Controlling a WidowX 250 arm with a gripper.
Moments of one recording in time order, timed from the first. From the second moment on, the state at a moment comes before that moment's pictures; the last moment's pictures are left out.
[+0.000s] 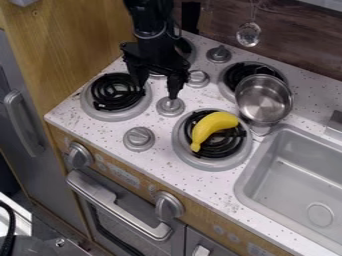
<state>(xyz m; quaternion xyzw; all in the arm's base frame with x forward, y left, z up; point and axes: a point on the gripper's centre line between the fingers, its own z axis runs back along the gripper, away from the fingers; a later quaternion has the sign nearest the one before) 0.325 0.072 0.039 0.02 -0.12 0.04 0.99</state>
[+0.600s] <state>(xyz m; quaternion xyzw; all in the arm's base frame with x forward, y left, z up) 0.352 -0.002 0.016 0.00 -0.11 -0.03 0.99</state>
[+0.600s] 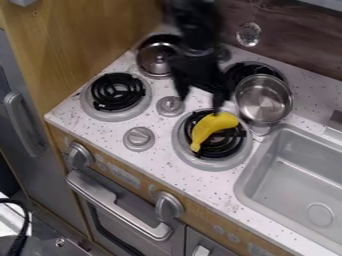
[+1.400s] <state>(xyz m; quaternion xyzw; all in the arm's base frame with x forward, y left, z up) 0.435 -0.096 -0.017 0.02 -0.20 -0.10 0.97</state>
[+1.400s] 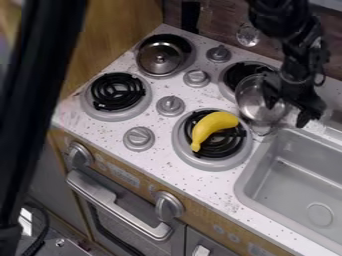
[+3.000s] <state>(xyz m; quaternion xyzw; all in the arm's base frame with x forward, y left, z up) 0.469 -0.079 -0.037 -0.01 -0.23 -0.07 0.97</state>
